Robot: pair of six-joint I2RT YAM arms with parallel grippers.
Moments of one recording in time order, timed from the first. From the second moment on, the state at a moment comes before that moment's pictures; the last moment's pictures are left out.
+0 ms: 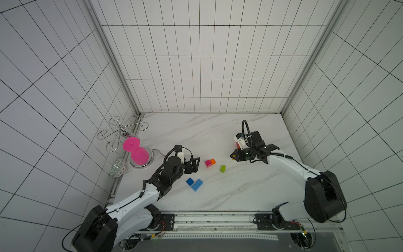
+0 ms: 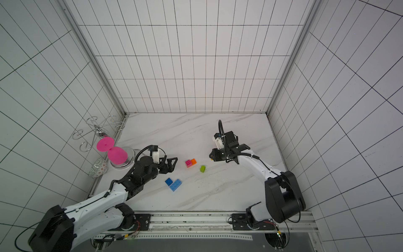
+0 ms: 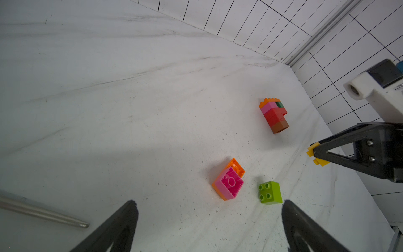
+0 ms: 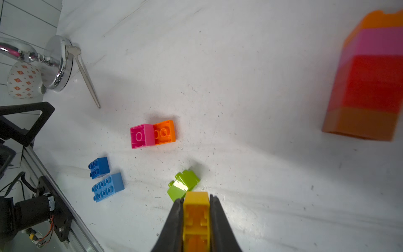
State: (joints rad) left arm -0.58 1.00 0.37 0.18 0.00 -0.57; right arm 0.44 1.48 0.97 -0.44 -0.36 0.22
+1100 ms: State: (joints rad) left arm -0.57 0.99 0.37 0.16 -0.01 -0.58; right arm 0.78 1.89 1.27 -0.41 0.05 0.13
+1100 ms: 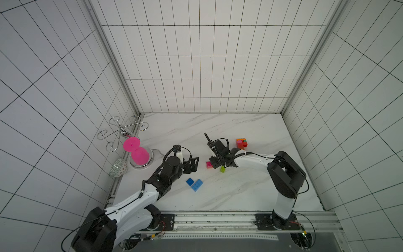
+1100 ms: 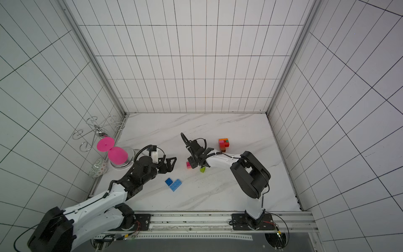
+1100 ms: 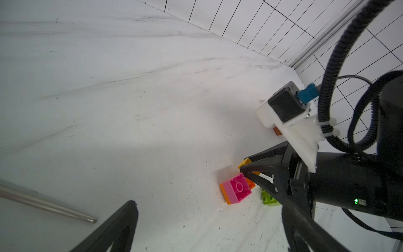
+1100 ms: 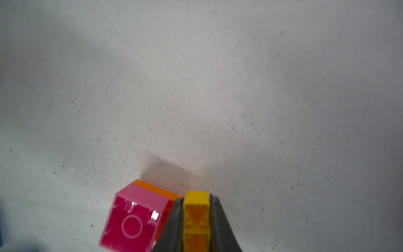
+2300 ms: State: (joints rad) left arm -0.57 0.98 0.37 0.16 -0.01 -0.58; right arm 0.81 1.78 1.09 -0.29 0.12 0.22
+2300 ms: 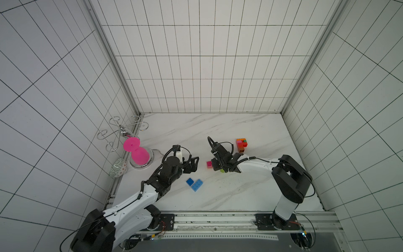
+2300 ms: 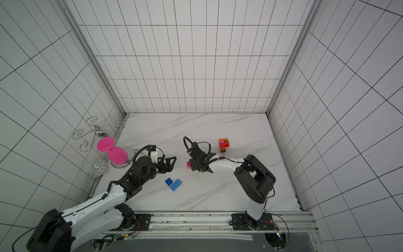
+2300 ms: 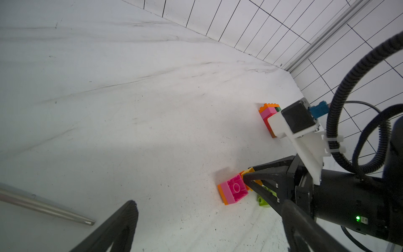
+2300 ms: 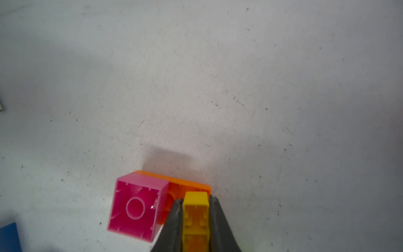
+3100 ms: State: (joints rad) left arm -0.57 0.96 0.37 0.15 0.00 -0.58; right arm 0.85 1.76 1.01 -0.23 0.19 0.43
